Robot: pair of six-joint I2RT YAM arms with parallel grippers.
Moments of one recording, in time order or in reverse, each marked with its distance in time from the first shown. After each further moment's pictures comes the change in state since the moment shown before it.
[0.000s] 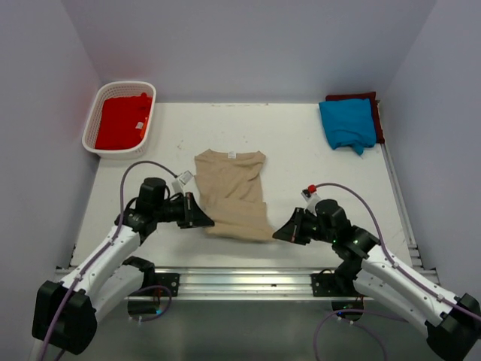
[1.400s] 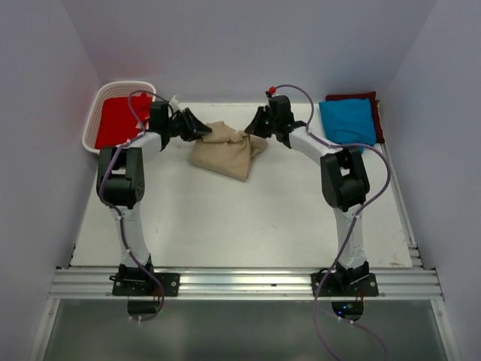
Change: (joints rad) left arm 0.251 1.182 0.964 0.363 -0.071 -0.077; right arm -0.274 1.487 1.285 0.242 0.065 -0.317
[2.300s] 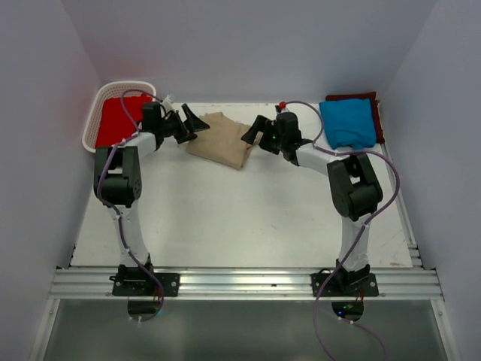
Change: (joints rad) left arm 0.056 0.050 0.074 0.034 0.014 0.069; right arm -0.007 -0.103 -0.271 0.233 0.050 0.097
